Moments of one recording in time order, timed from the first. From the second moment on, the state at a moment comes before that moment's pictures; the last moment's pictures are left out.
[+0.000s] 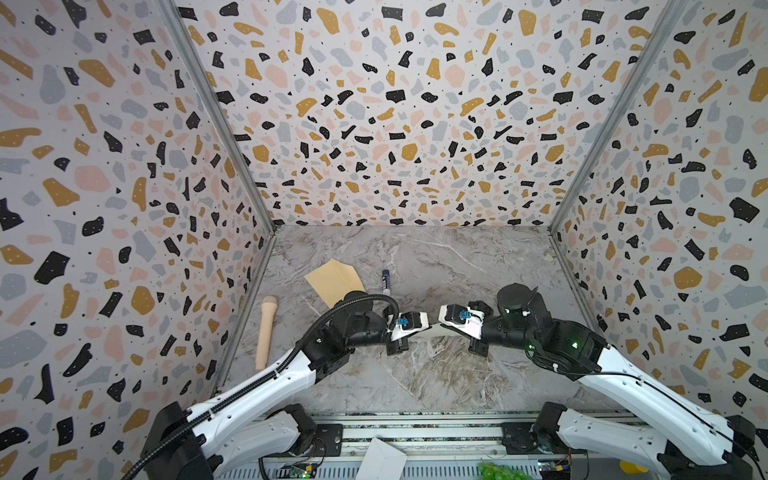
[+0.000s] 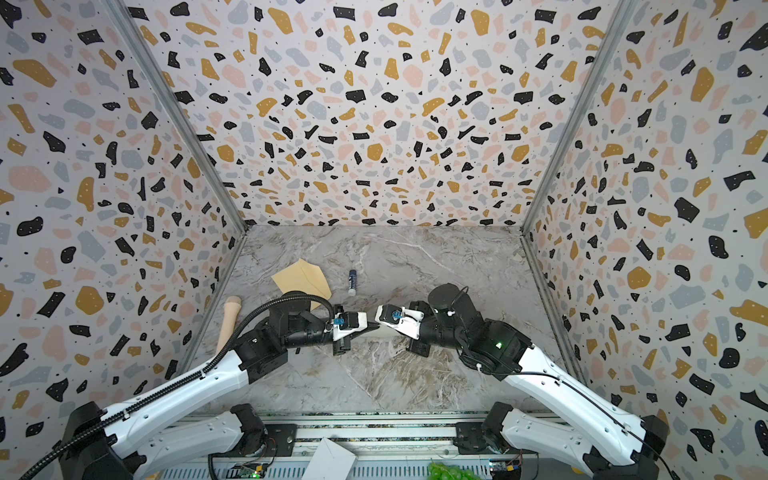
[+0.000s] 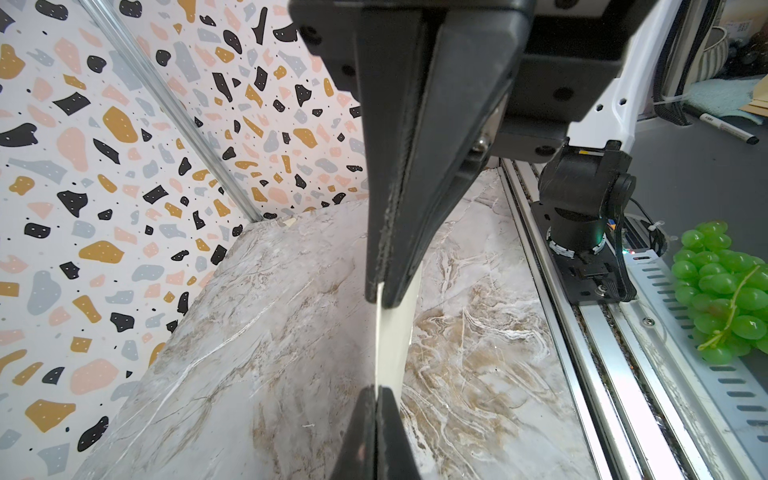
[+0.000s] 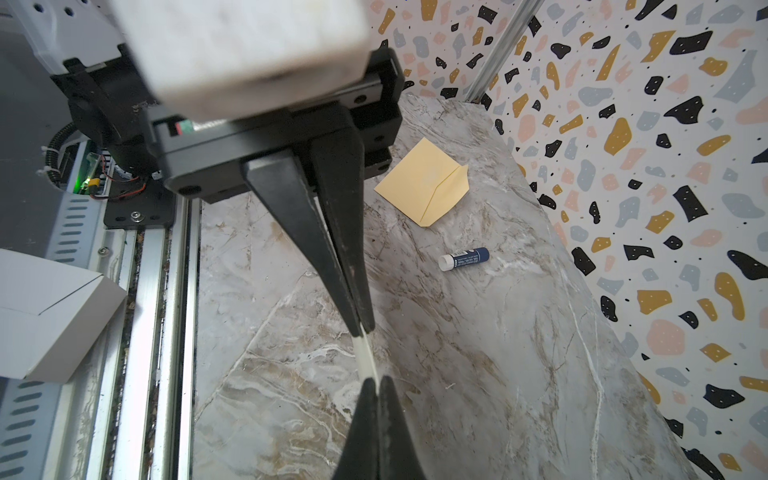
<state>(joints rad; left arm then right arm) -0.78 1.03 0.73 0.01 0.56 0.48 0.90 0.95 1.04 -0.61 -0.23 -0.49</state>
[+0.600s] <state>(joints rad) -0.78 1.07 0.73 0.01 0.54 0.48 0.90 0.90 1.03 -0.62 -0.20 -0.49</state>
